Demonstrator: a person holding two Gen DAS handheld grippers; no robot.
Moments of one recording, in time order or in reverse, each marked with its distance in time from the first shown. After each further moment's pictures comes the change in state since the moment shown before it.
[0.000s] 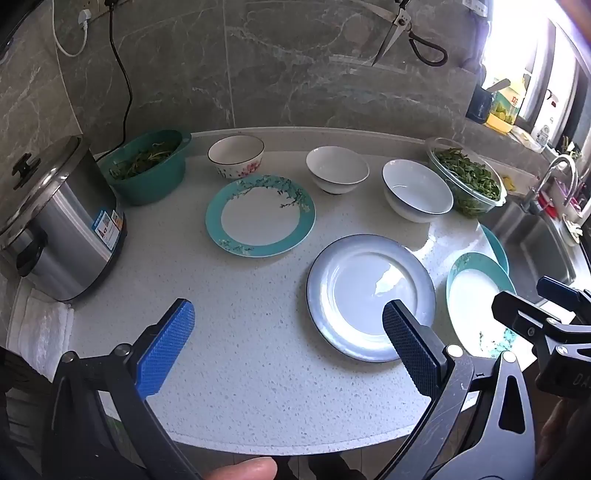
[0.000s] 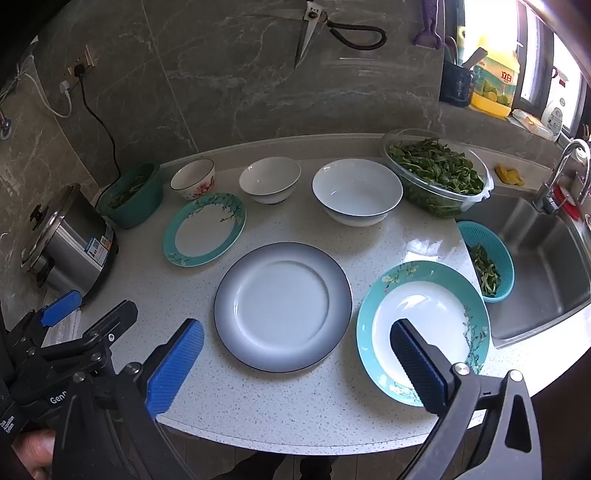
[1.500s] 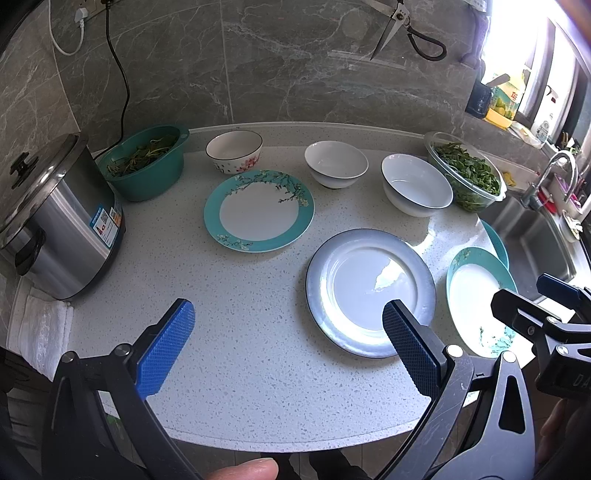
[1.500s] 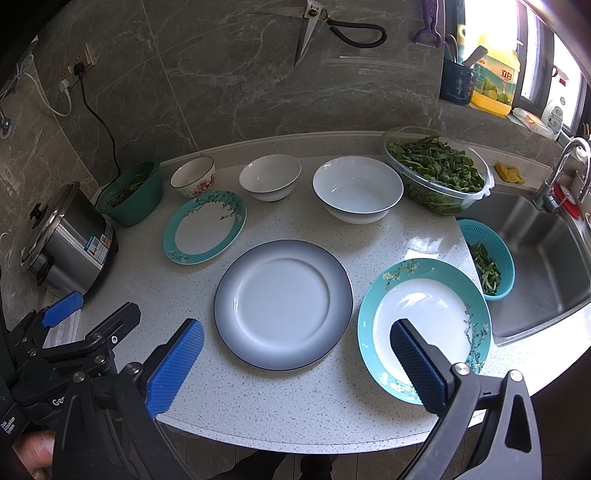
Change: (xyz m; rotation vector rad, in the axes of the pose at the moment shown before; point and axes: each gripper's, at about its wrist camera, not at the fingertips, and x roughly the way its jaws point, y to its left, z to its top) left arm 0.002 -0.001 -0.003 0.004 0.018 -0.006; right arm 0.002 0.000 -0.003 0.002 0.003 -0.001
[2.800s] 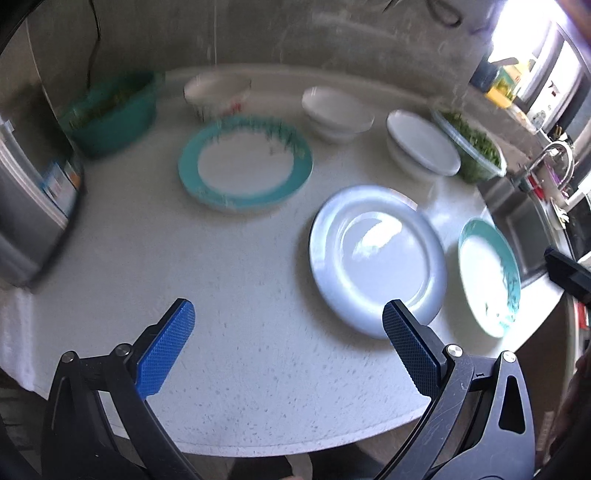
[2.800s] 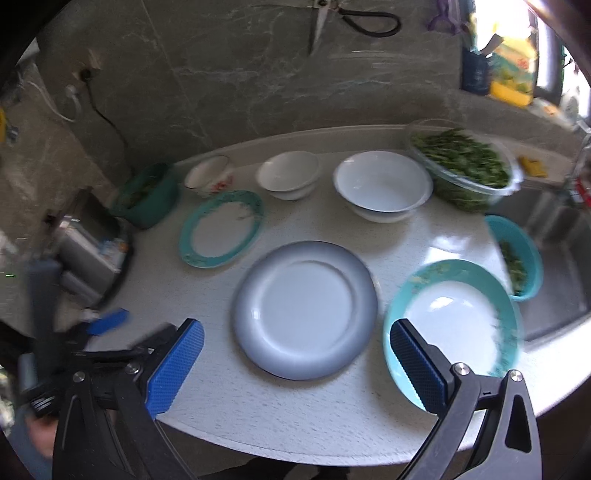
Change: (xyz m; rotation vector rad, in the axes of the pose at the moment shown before) left arm 0.084 0.040 -0.007 -0.024 0.188 -0.139; right arm 0.021 -0.009 0.012 0.015 0.005 0.166
